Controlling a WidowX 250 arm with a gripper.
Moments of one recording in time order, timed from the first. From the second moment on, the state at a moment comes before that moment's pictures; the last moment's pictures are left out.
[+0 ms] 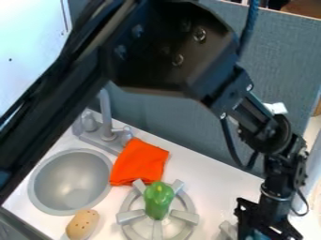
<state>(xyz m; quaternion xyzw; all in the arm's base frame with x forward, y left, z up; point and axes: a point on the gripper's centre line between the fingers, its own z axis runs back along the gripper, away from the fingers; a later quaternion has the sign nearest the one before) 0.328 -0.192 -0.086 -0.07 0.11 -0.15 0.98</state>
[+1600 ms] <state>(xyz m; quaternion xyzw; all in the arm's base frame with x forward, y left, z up) 0.374 -0.113 -0.037 0.01 0.02 -0.08 1.00</state>
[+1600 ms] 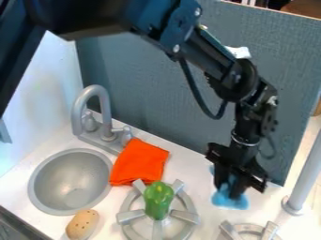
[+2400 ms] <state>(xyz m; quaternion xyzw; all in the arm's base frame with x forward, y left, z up) 0.414 -0.133 -0.080 -0.02 0.01 -0.08 1.00</state>
